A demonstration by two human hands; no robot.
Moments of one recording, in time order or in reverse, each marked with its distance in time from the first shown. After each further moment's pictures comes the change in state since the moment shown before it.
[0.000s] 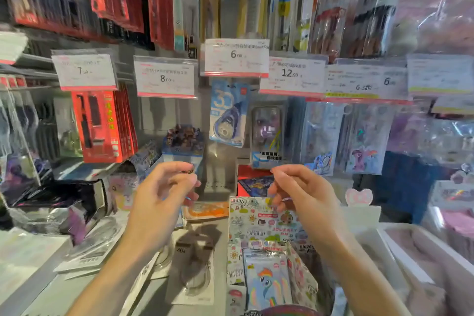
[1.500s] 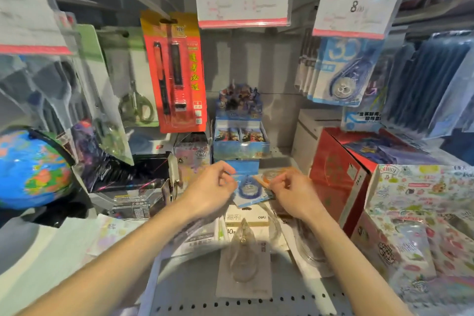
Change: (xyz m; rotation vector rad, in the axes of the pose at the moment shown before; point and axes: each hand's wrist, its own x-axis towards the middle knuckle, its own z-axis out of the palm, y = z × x) left_hand 0.102 -0.146 -0.153 0.546 -0.561 -0.180; right_hand 0.046 0.150 0.218 -0.743 0.066 0.295
